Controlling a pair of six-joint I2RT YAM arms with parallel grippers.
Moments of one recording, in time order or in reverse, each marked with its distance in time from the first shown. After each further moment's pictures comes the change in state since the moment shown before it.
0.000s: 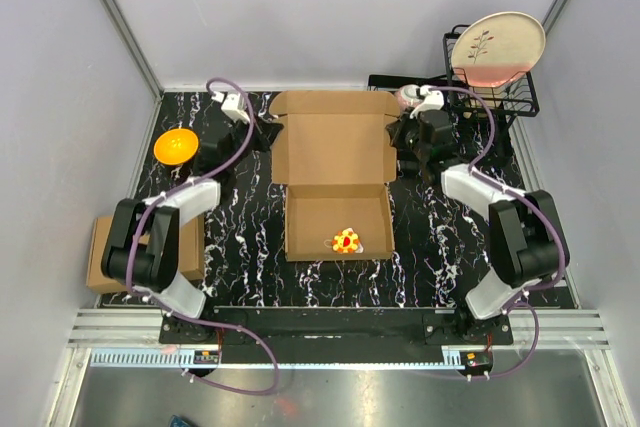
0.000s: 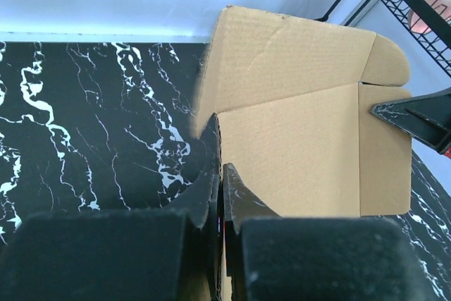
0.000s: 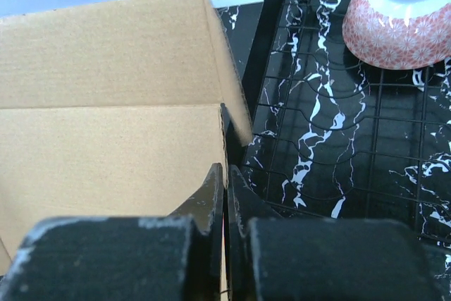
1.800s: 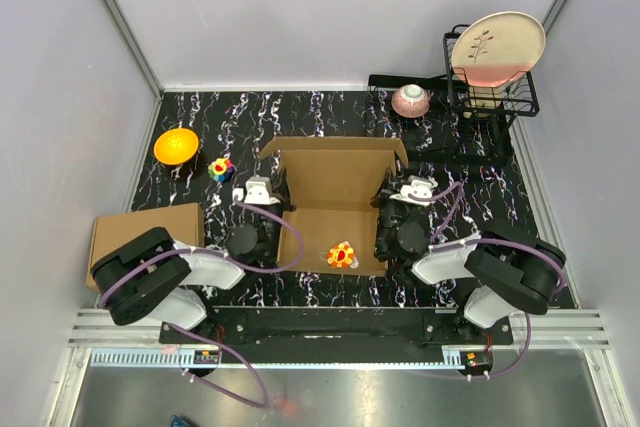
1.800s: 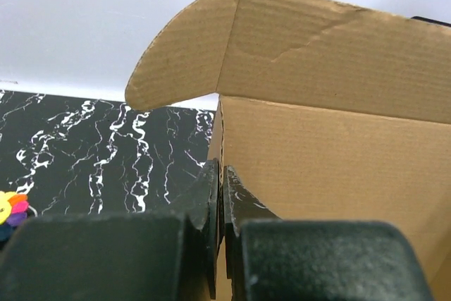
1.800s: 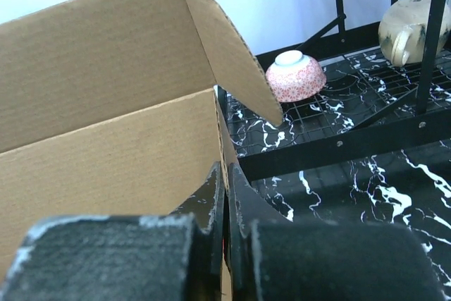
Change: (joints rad) left arm -0.705 -0.156 -0.567 0.850 -1.139 0.472; right arm 0.696 -0.088 -0.601 1.177 1.161 -0.444
